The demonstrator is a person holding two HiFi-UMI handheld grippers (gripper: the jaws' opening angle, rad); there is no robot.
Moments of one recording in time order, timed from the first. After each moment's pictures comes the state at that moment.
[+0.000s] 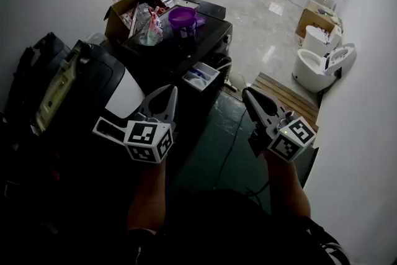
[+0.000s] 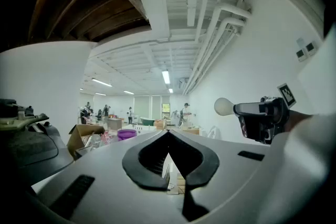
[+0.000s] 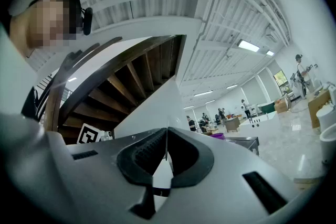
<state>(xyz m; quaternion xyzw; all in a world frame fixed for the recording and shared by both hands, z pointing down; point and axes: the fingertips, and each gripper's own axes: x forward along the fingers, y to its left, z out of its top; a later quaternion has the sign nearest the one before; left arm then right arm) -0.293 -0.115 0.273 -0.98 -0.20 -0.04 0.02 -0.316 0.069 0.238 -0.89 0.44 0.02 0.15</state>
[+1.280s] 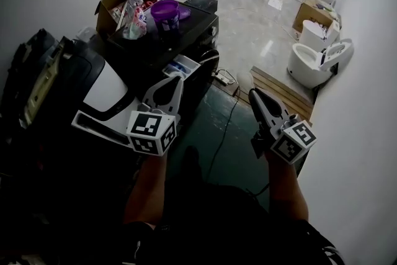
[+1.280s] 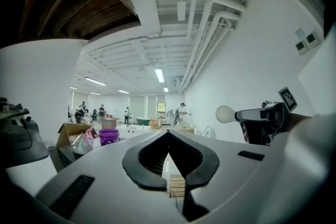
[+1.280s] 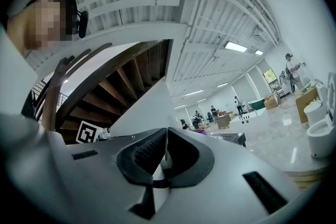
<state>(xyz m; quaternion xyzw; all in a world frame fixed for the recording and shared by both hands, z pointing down) -0.273 0.010 0.287 -0.97 -0.22 -0.04 0.03 -0.303 0.196 0.272 -0.90 0.40 0.00 0.17</state>
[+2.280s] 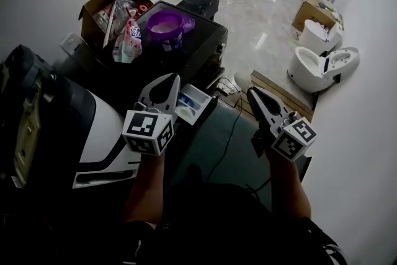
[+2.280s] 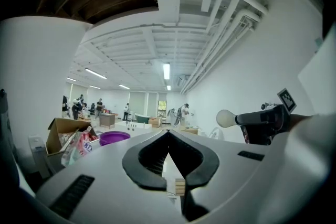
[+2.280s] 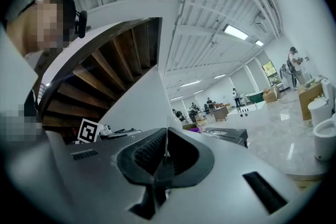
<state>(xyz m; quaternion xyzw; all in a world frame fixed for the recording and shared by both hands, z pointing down) -0.028 -0.092 0.306 -0.97 -0.23 -0.06 0.00 -0.062 0.094 0.291 -0.90 0.40 -0.05 0.16</state>
